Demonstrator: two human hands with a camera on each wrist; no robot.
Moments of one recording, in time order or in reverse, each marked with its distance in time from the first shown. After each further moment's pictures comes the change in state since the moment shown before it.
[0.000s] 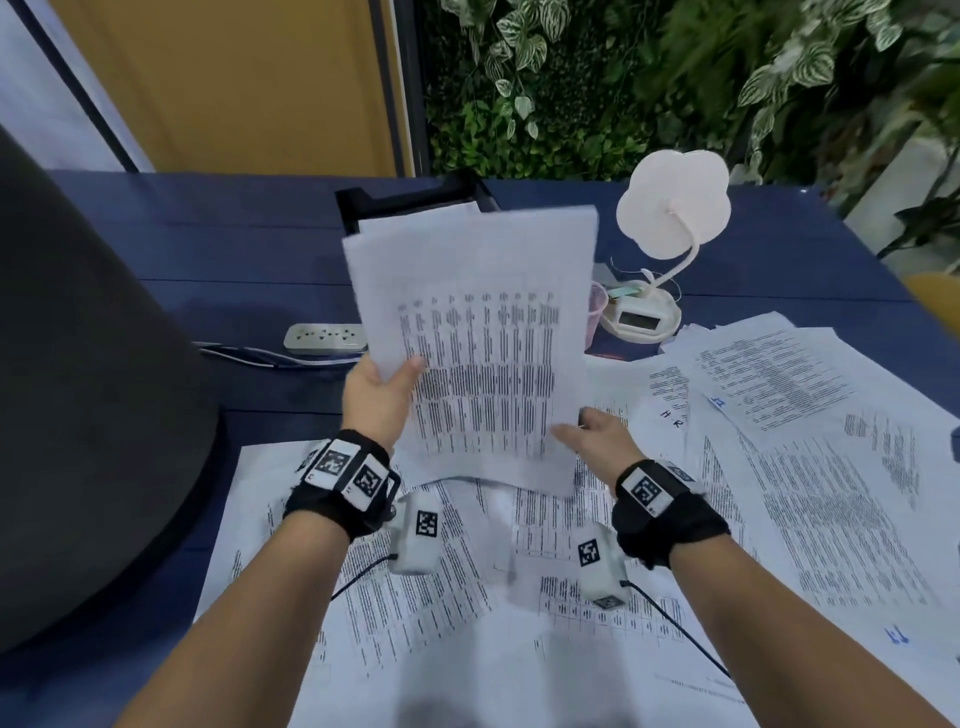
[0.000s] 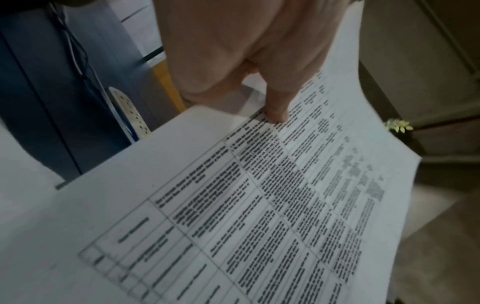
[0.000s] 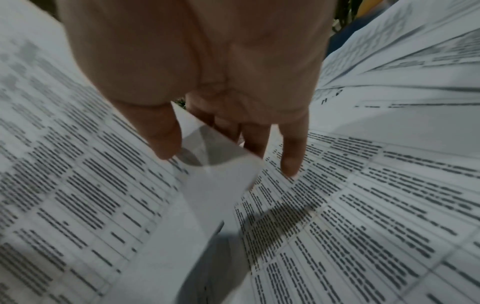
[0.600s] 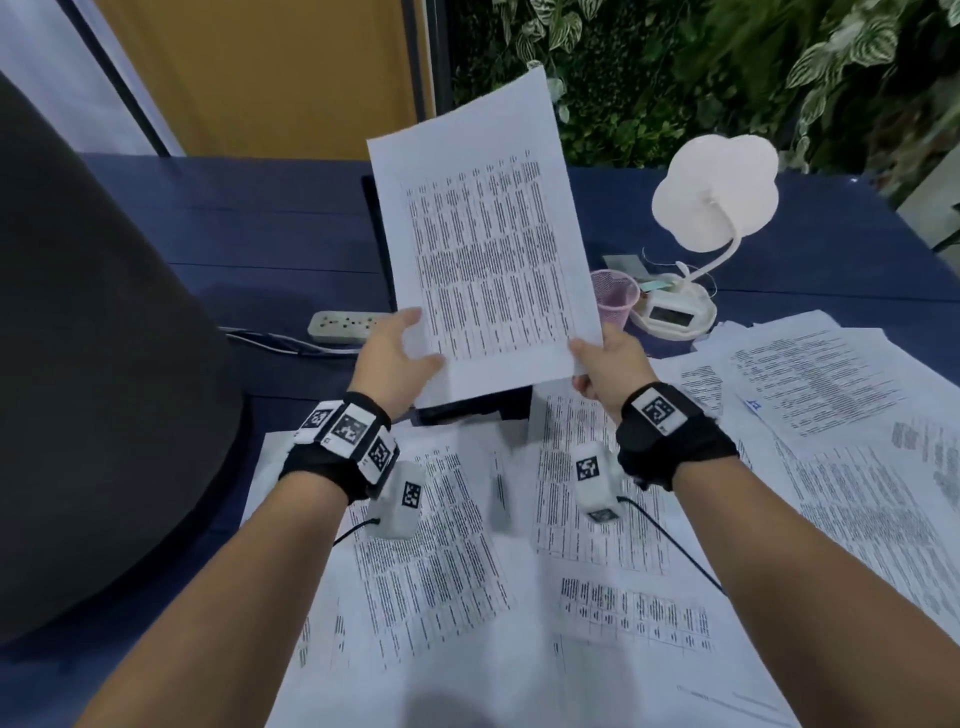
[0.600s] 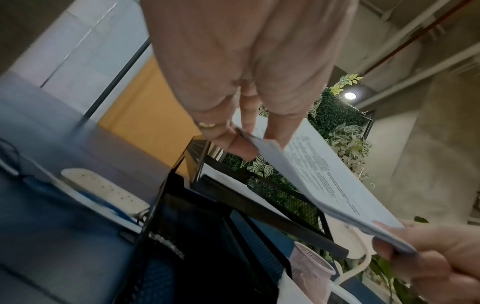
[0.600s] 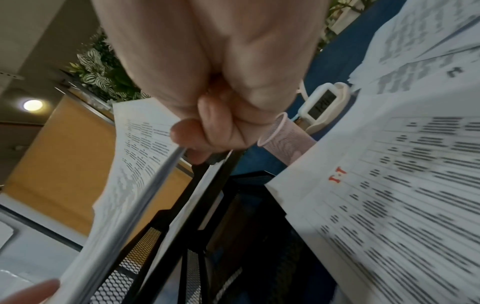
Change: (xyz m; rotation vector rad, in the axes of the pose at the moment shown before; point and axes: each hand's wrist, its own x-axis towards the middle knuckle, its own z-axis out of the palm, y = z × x) left_hand 0.030 0.014 -0.018 0.602 -0.127 0.044; right_hand 0.044 -0.063 0.005 0.304 0.087 -0.099
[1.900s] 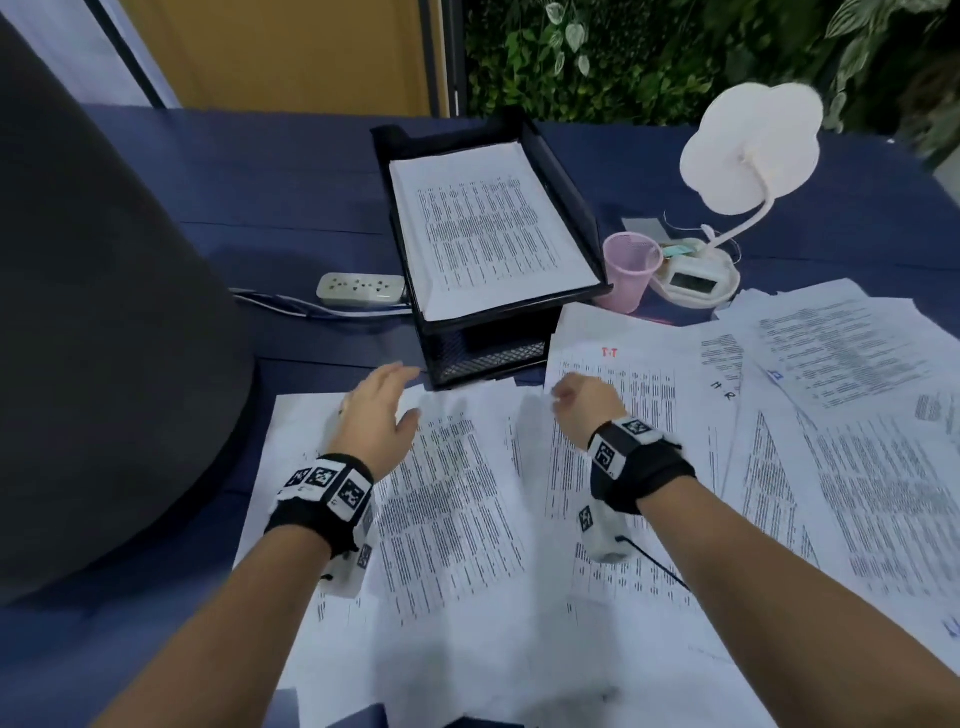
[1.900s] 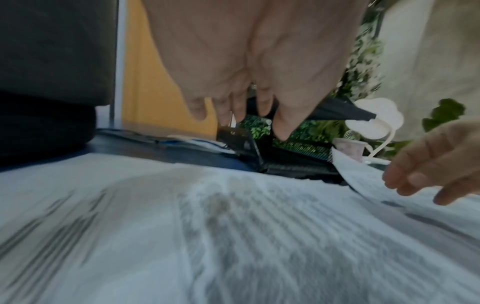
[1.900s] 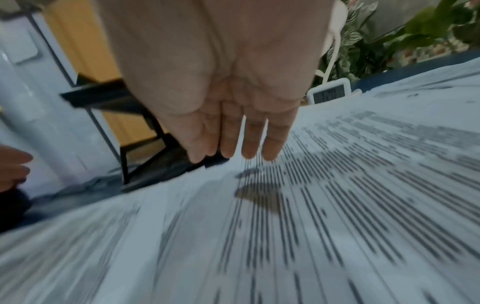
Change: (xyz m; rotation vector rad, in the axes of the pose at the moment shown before) left_hand -0.052 -0.098 0.001 0.491 -0.061 0.207; right_hand -0.005 0.085 0.029 -0.901 -0.127 -0.035
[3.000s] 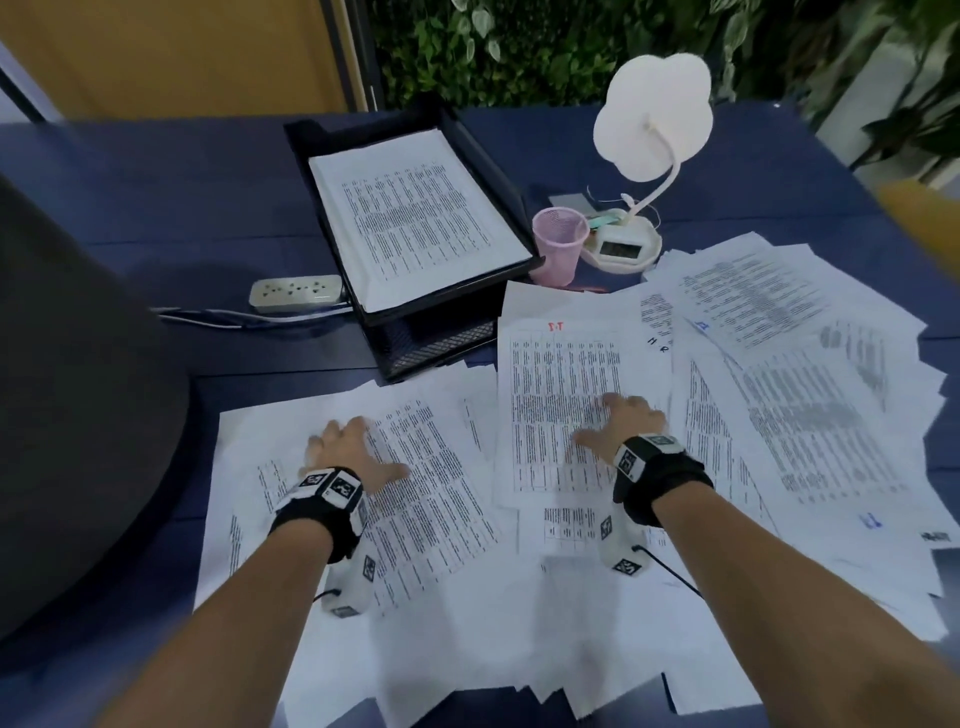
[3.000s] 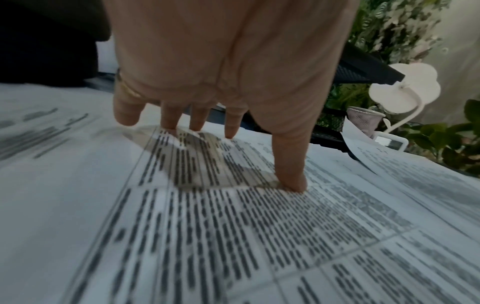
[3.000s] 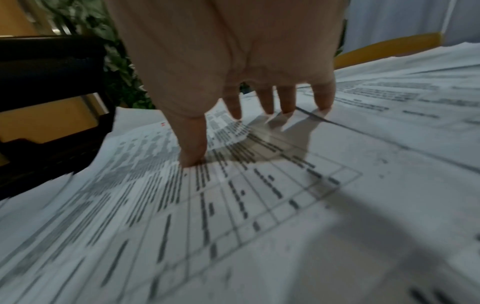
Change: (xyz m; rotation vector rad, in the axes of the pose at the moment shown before) left_hand -0.011 -0.019 0.048 0.235 -0.442 -0.409; right_hand -0.047 0.094 0.001 -0.230 -0.042 0.486
